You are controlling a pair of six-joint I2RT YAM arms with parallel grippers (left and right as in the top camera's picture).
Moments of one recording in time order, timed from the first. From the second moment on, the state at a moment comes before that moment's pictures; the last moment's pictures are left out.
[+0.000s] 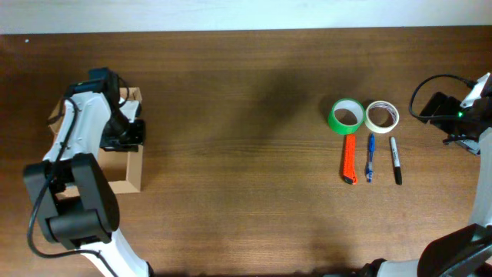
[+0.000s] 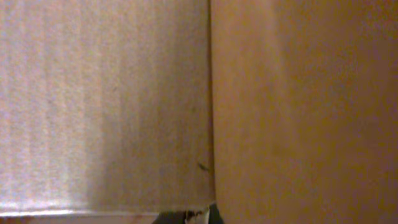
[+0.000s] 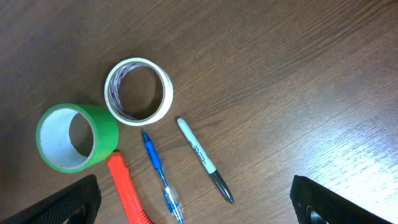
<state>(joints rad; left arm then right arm) 0.15 1.96 1.50 -1.16 0.01 0.12 -0.49 1.59 1.47 -1.02 -0.07 0.16</state>
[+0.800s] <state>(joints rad) -0.29 1.96 2.27 -1.32 0.09 -0.05 -0.49 1.59 1.47 -1.02 -0.07 0.19</state>
